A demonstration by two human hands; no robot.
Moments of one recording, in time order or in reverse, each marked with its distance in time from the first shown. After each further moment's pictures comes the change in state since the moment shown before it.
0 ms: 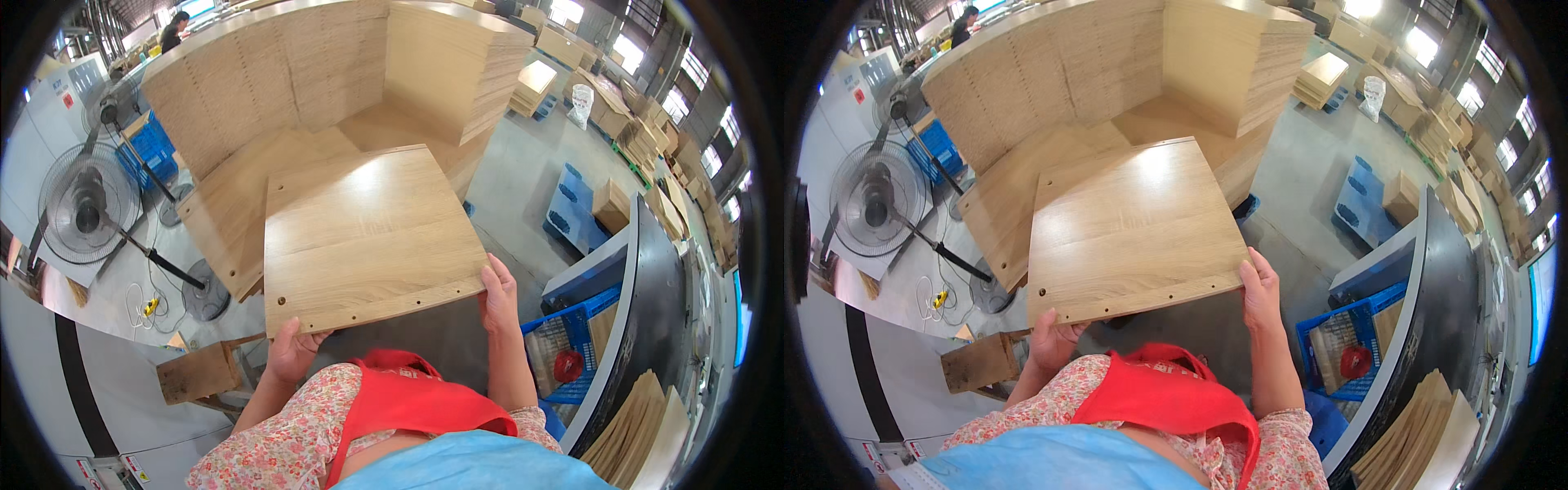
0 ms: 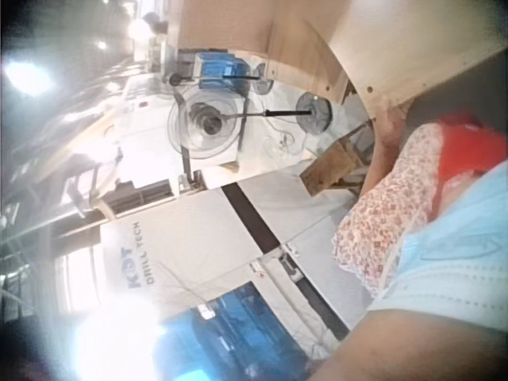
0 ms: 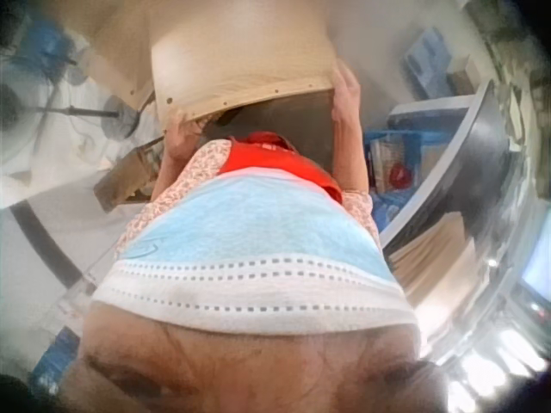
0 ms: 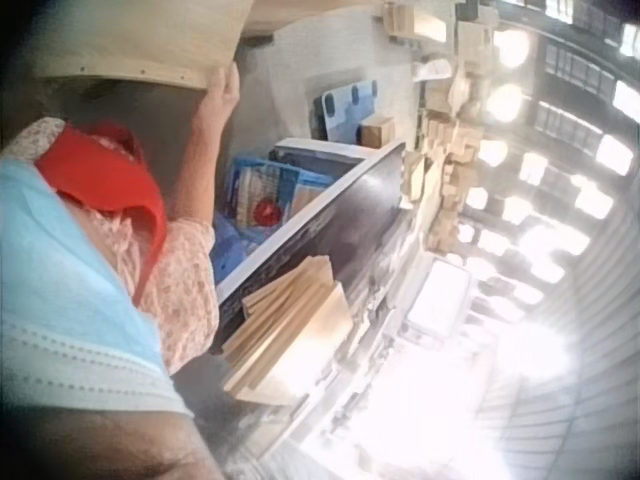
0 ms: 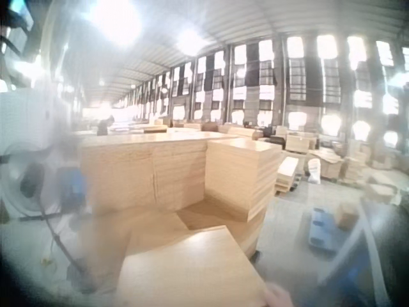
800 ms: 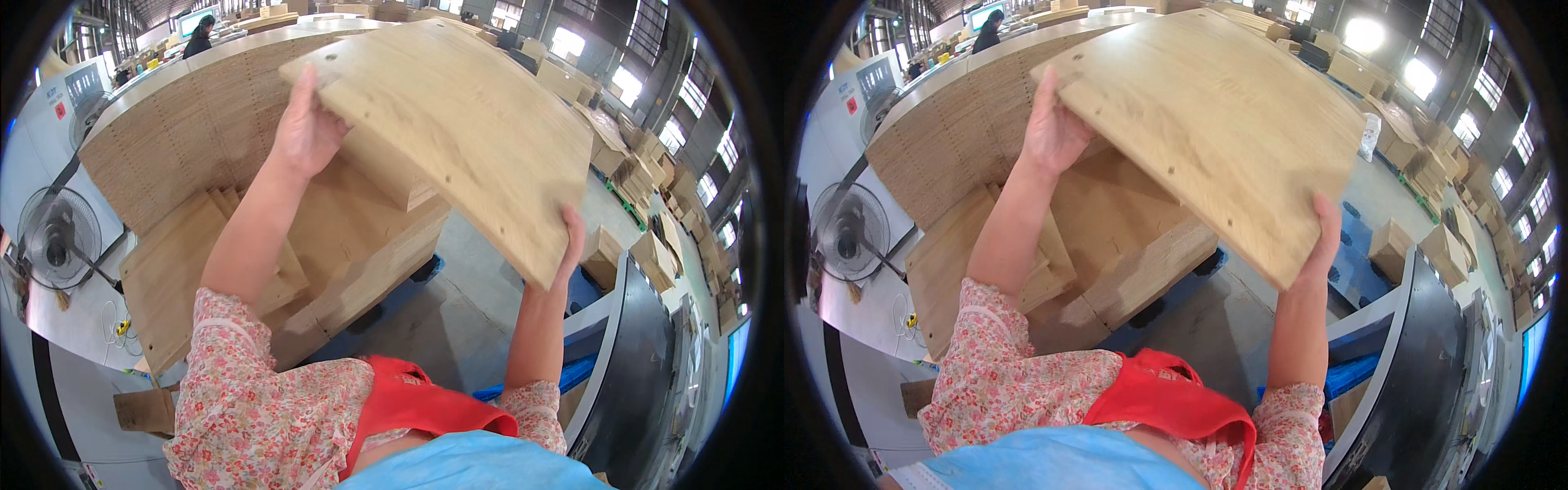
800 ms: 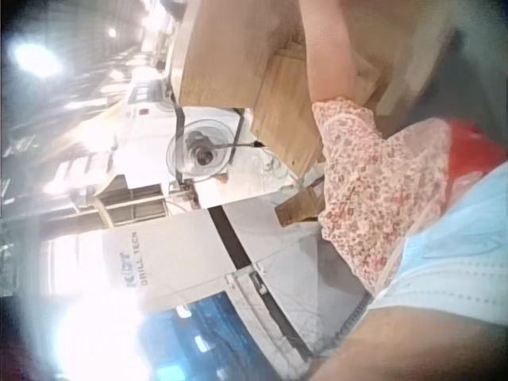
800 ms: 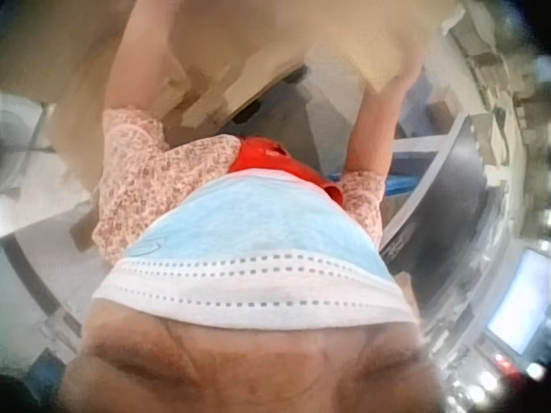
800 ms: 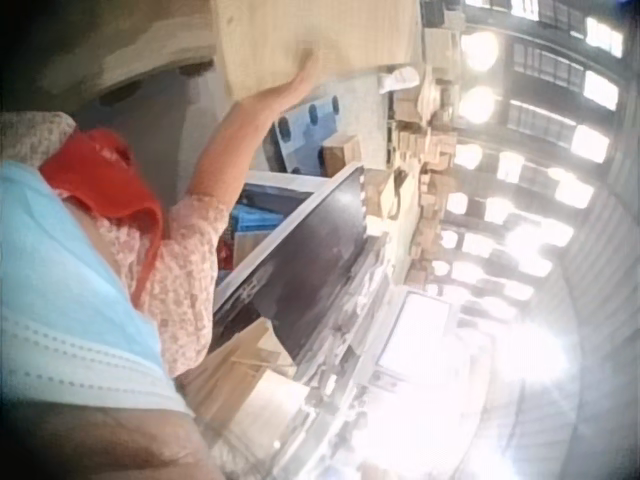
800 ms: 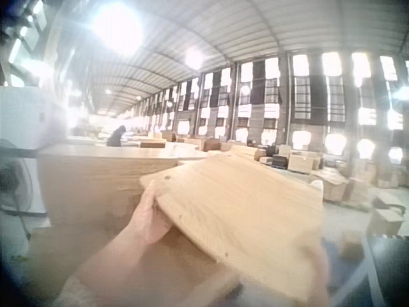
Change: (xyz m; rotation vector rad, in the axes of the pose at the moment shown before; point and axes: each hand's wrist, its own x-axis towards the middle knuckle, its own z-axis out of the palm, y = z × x) left_hand 0.416 0.037 0.262 0.089 -0.338 0.326; right_hand 0.228 -0.212 -0.042 0.372 -0.043 -0.257
